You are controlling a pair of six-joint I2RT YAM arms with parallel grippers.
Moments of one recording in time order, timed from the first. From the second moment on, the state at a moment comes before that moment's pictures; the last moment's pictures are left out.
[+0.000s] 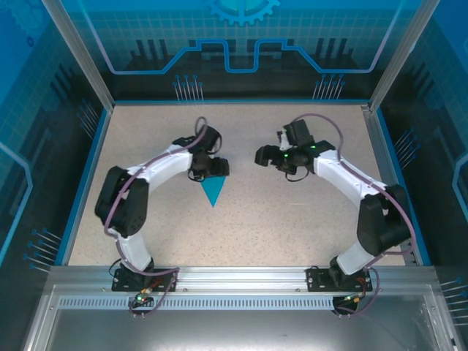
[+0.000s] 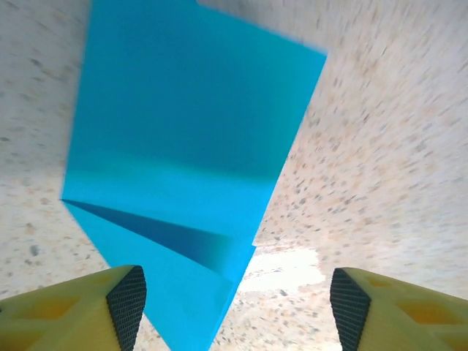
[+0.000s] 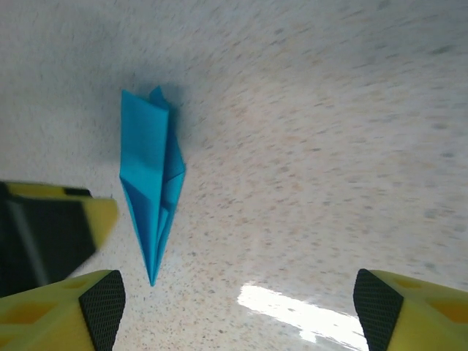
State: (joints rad) left arm -0.41 1.78 1.29 -0.69 0.11 -0.57; right arm 0.42 1.61 1.20 -0.55 -0.29 0.59
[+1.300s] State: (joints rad) left arm 0.00 1.48 0.93 -0.50 0.28 -0.75; right arm 0.81 2.16 1.57 -0.67 -0.31 0.43
